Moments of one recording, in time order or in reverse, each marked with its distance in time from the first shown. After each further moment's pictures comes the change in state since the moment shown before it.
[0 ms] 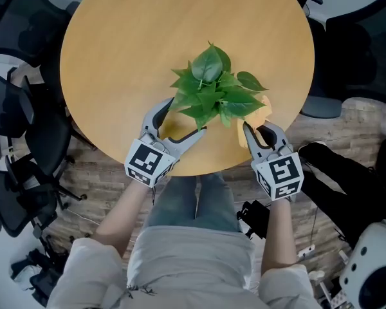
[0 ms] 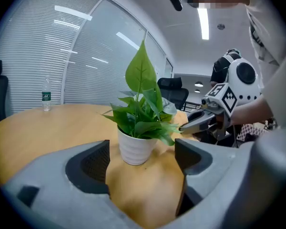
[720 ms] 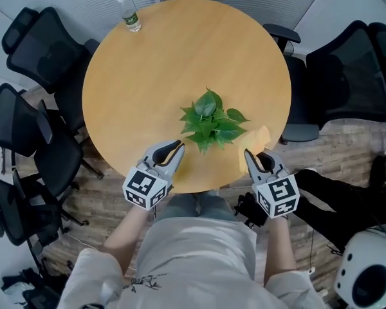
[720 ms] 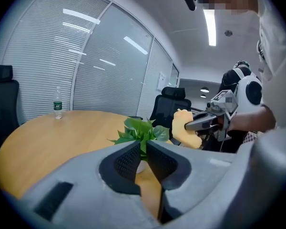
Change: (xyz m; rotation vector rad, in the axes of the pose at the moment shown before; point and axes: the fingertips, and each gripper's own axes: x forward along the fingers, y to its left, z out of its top) left arm -0.068 -0.005 0.074 -0.068 -0.023 0.062; right arm -0.077 0.004 0.073 0.009 -0.065 -0.051
